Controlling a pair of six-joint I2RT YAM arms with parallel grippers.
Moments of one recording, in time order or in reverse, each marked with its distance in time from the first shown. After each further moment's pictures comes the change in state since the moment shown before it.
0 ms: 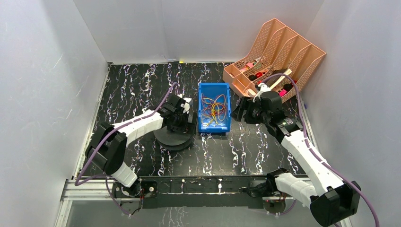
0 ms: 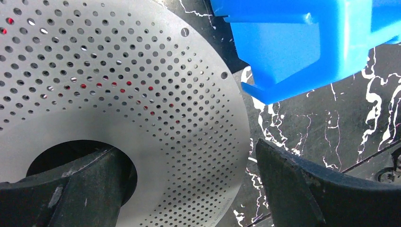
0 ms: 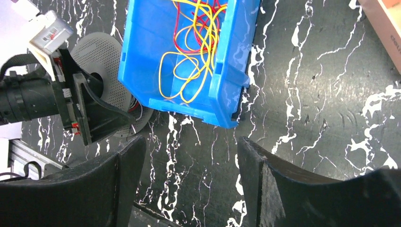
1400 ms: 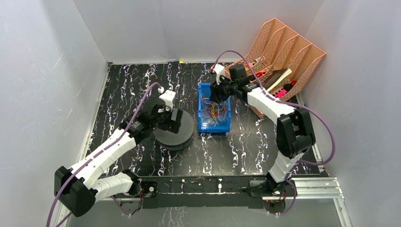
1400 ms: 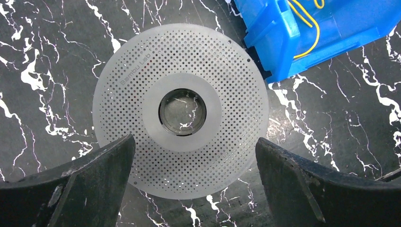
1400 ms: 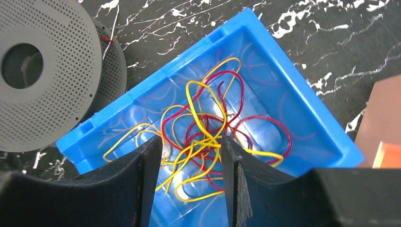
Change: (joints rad) left arm -0.006 -0.500 -0.086 -0.070 -0.261 0.196; right arm 0.048 0.747 0.464 0.222 -0.293 -0.705
